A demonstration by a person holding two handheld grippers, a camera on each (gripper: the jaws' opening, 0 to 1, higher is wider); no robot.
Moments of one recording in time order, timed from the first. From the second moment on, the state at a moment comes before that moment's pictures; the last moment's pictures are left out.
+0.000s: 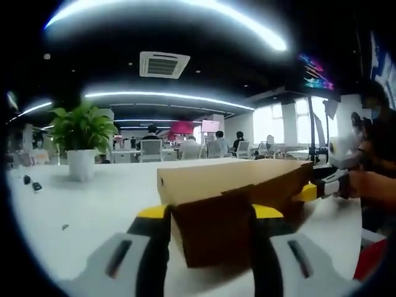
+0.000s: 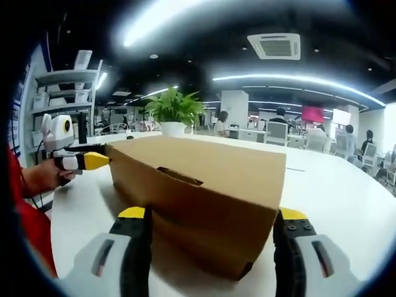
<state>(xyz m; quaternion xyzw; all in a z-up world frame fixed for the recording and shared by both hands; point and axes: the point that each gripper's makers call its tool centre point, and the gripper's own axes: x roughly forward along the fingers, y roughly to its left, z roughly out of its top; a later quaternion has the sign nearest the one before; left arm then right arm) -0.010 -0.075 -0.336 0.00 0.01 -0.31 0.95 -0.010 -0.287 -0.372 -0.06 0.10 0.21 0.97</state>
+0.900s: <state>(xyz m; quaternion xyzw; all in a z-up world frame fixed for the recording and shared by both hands) -0.010 -0.080 -0.339 -0.02 0.03 -0.33 0.94 -0.013 -0.294 -0.372 -0.06 0.10 0.18 0.98</state>
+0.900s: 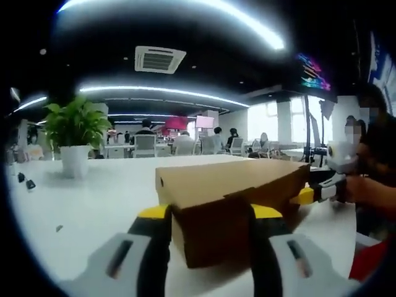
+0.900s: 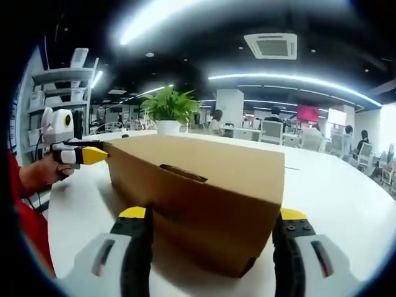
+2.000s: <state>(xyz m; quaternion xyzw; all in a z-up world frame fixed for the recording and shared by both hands) -0.015 -0.072 -0.337 0.04 0.02 -0.33 0.94 -0.025 -0.295 -0.371 -0.08 0.12 0.19 0.97</state>
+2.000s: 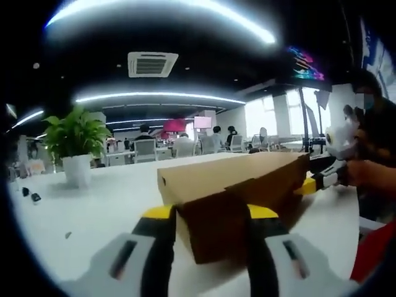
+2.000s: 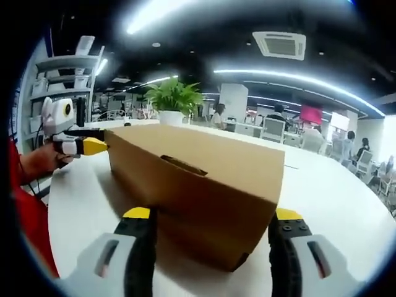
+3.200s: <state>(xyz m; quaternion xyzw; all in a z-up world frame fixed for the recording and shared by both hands) -0.029 -0.053 -0.340 0.07 0.03 -0.37 0.93 -0.025 -0.300 -0.373 -0.09 0.12 0.22 0.96</state>
